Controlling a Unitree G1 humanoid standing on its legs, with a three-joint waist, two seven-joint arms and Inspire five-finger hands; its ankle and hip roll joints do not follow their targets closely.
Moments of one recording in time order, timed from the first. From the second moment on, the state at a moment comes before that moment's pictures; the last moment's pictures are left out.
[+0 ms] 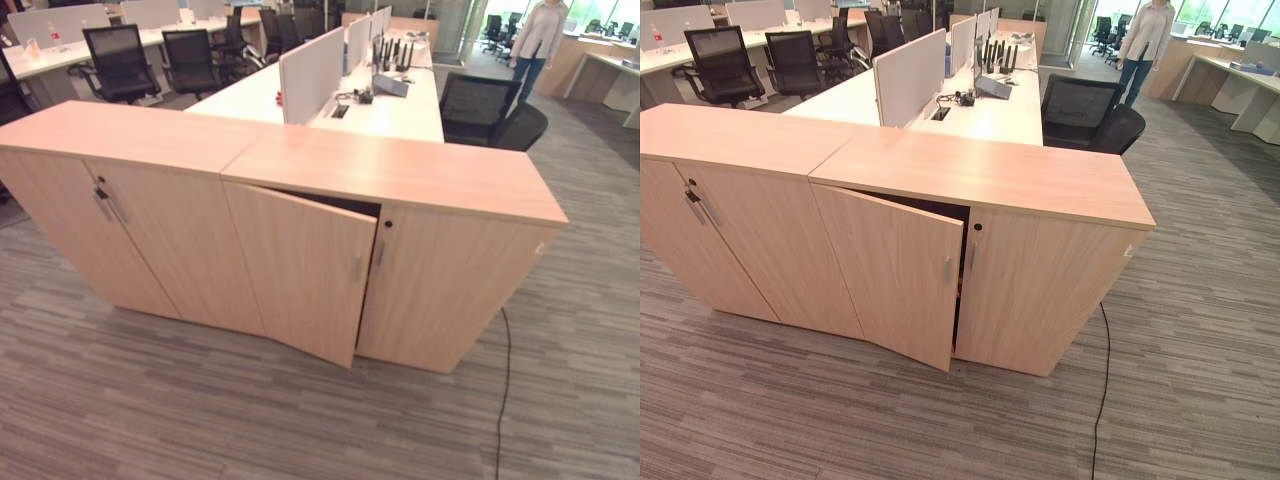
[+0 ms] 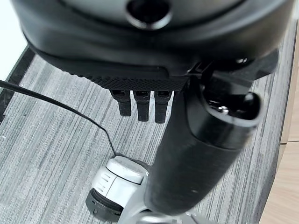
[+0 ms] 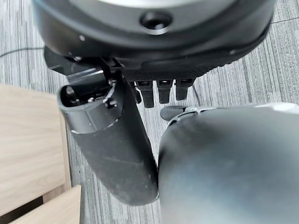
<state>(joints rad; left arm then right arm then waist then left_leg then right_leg) 0.19 0.23 -0.09 1.30 -0.23 -0.09 0.05 0.02 -0.16 0.11 1.39 0.44 -0.03 0.01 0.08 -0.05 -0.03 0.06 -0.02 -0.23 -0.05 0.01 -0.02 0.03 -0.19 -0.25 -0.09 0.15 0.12</state>
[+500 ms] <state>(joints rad) 0.10 0.25 -0.31 1.17 -0.14 -0.11 0.03 0.00 -0.19 0.22 1.37 0.29 -0.03 -0.01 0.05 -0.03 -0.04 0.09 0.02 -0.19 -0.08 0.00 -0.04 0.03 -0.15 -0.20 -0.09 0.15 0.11</state>
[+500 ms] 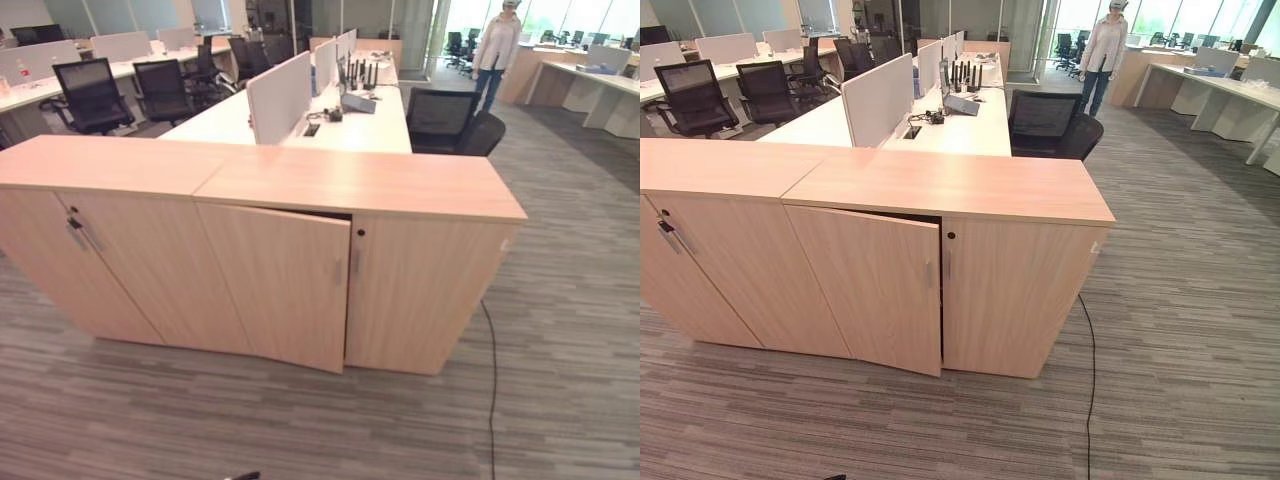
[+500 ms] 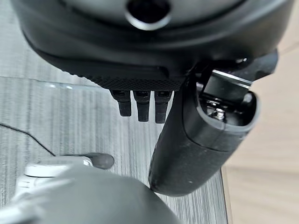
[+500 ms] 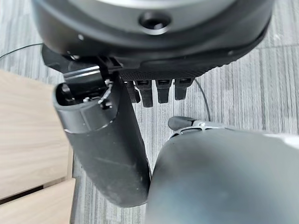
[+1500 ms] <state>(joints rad) 0.09 0.21 -0.23 1.25 -0.14 -0.11 0.03 0.01 -0.21 0.22 1.35 0.28 -0.03 -0.01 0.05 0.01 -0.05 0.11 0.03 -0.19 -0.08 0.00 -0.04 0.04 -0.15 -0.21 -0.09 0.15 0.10</state>
